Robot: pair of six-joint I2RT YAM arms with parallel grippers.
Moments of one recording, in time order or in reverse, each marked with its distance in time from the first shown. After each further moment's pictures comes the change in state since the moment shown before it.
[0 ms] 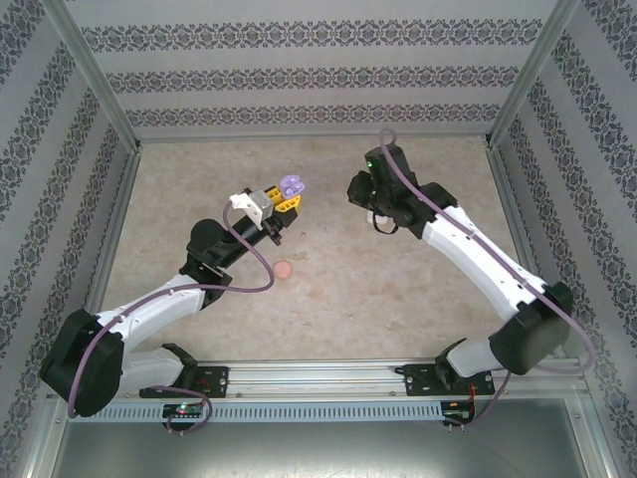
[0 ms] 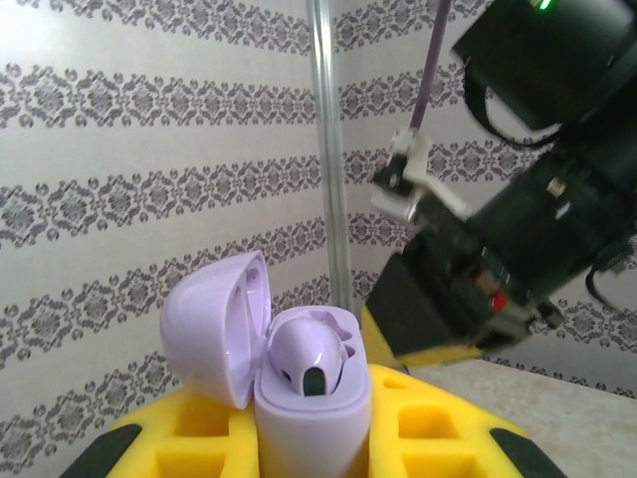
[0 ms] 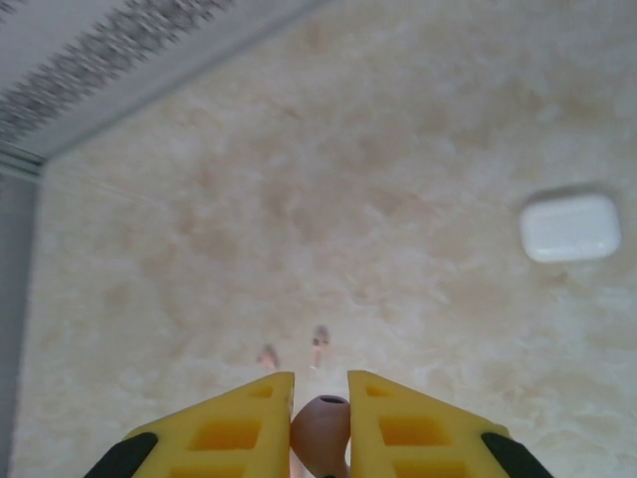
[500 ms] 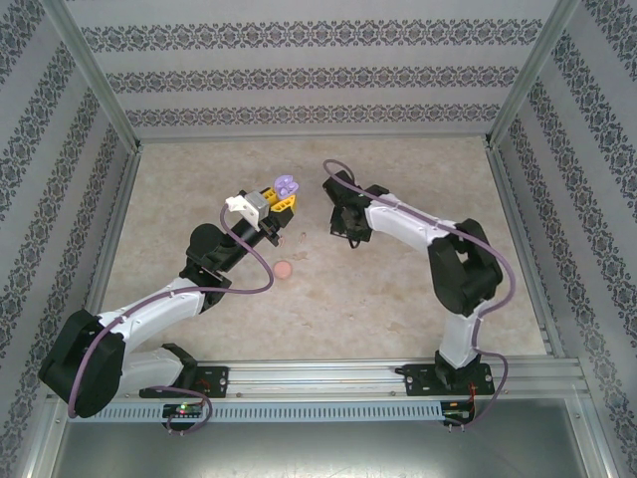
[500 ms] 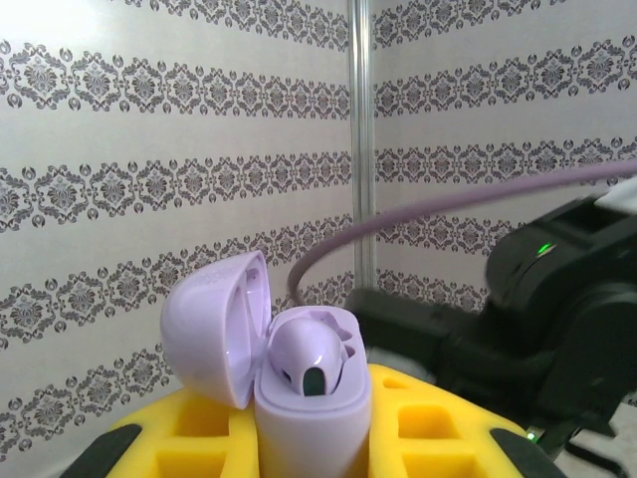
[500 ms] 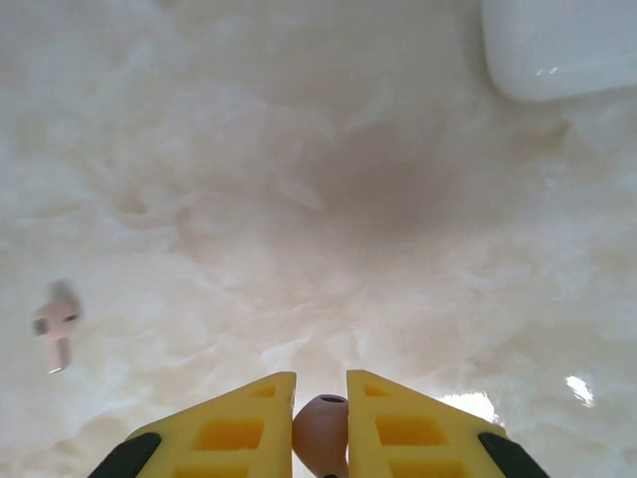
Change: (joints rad) left arm 0.000 -0.010 -0.053 0.039 -0.086 -0.026; right arm 0.034 0.437 0.005 -0.084 0.038 0.040
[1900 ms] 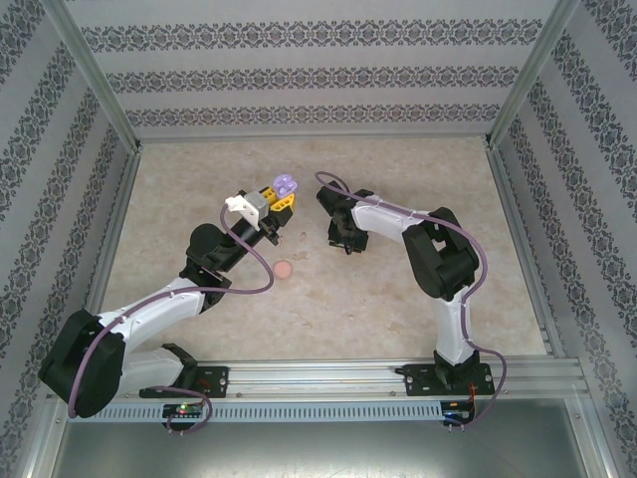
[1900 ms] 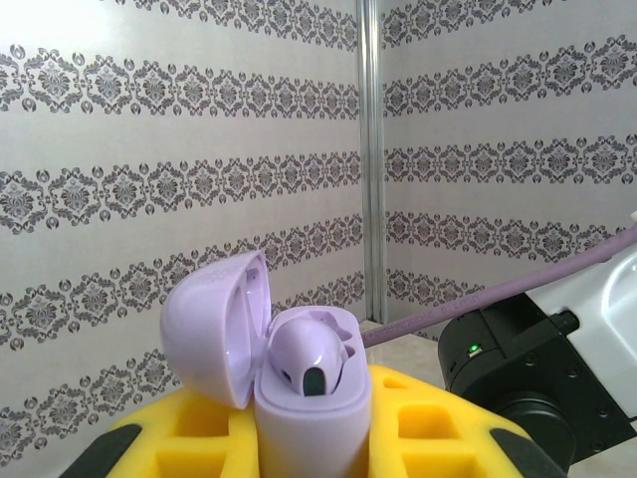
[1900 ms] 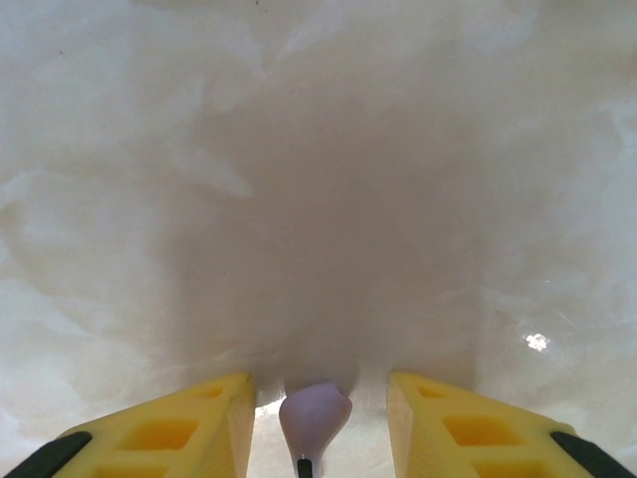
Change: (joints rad) left arm 0.000 0.000 0.000 0.001 -0.020 0.014; right arm 0.000 0.203 0.055 -0.045 -0.004 0.032
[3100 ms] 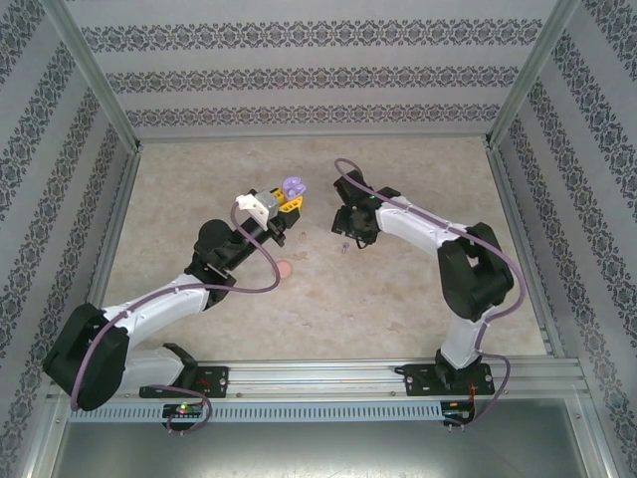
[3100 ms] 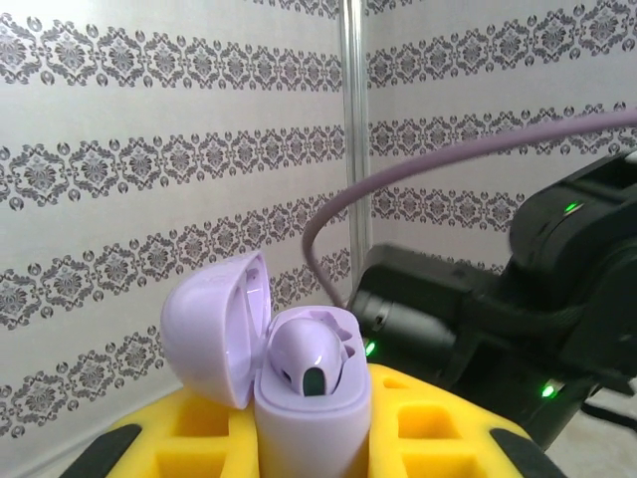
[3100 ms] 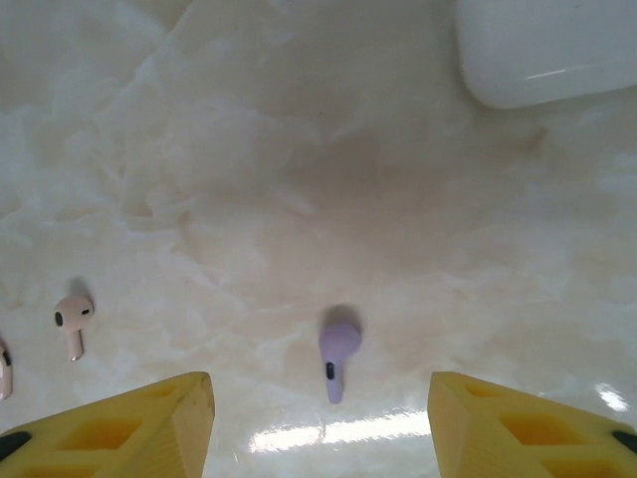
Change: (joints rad) left arm -0.025 0.030 0.030 -0.051 0.008 0.019; right arm -0.034 -0.212 -0.107 0.093 -0.053 -0.043
